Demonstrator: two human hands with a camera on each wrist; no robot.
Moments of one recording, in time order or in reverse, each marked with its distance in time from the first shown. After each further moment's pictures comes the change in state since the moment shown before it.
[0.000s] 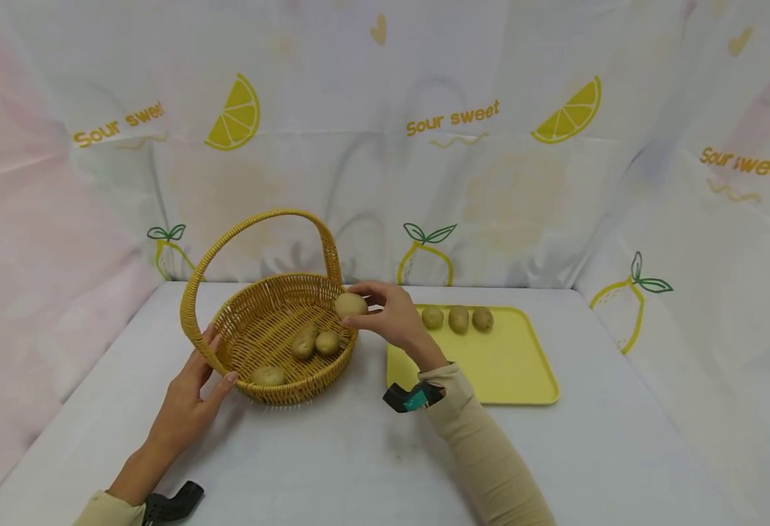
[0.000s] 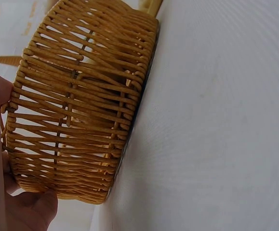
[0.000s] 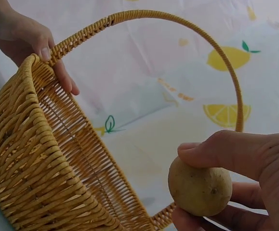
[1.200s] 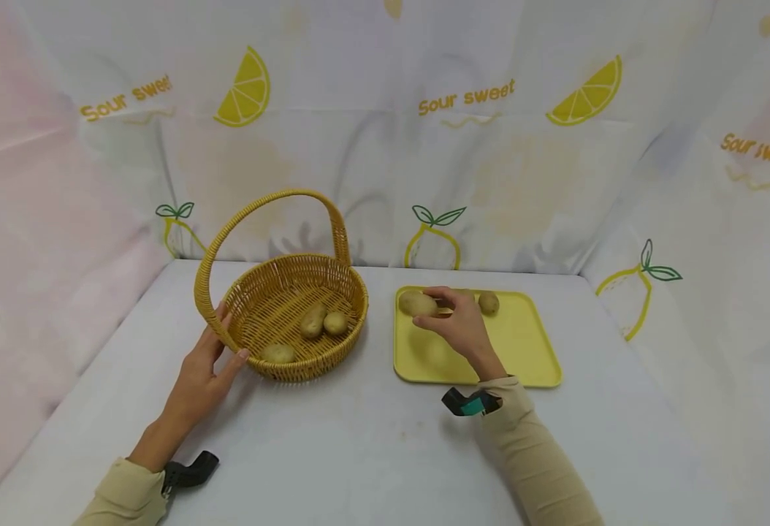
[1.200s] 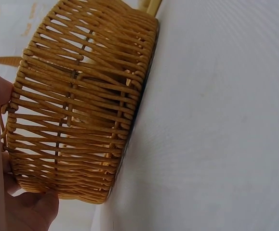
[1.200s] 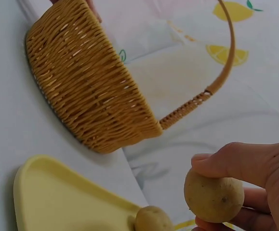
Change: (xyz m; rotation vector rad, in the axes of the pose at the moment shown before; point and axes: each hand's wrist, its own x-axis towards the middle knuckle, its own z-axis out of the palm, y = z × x) left_hand 0.003 -0.003 -0.001 -0.016 -0.015 -0.007; right_hand -0.060 0.040 -0.057 -0.145 0.181 0.158
